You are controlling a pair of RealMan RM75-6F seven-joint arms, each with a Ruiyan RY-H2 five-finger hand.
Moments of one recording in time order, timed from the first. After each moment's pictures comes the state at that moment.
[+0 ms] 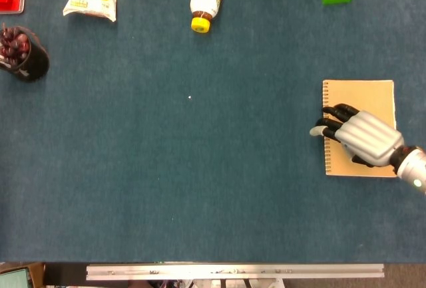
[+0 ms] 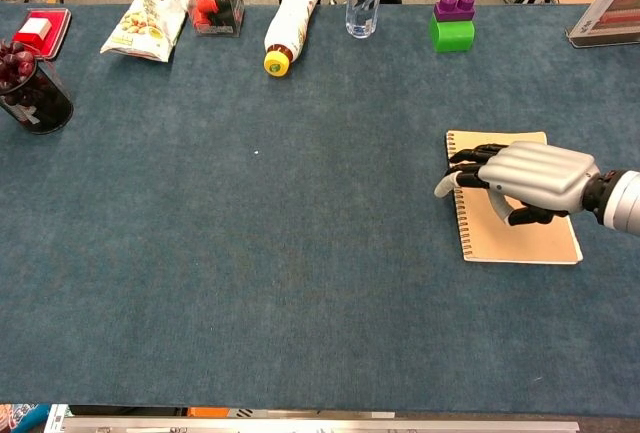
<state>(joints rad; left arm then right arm) -0.08 -1.08 -0.09 -1.68 1.28 1.42 0.14 0.63 -1.30 -0.15 -1.46 -1.66 0.87 0.01</state>
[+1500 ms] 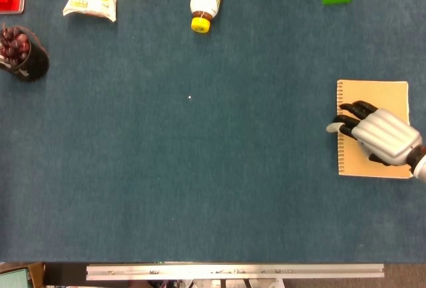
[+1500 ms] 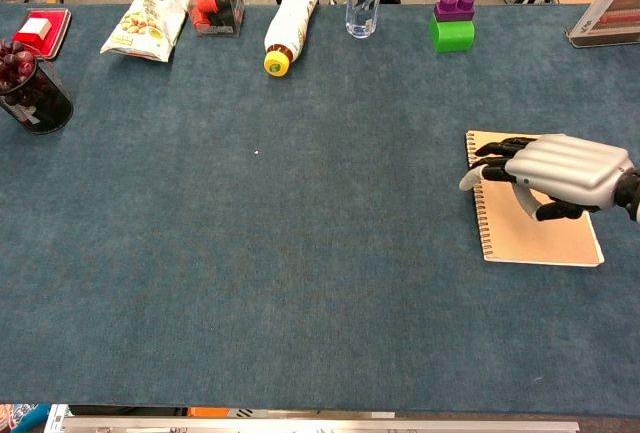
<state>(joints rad) -0.09 -1.08 -0.08 -1.68 1.28 1.41 0.14 0.60 -1.24 -0.17 -1.48 -1.67 0.90 0.00</state>
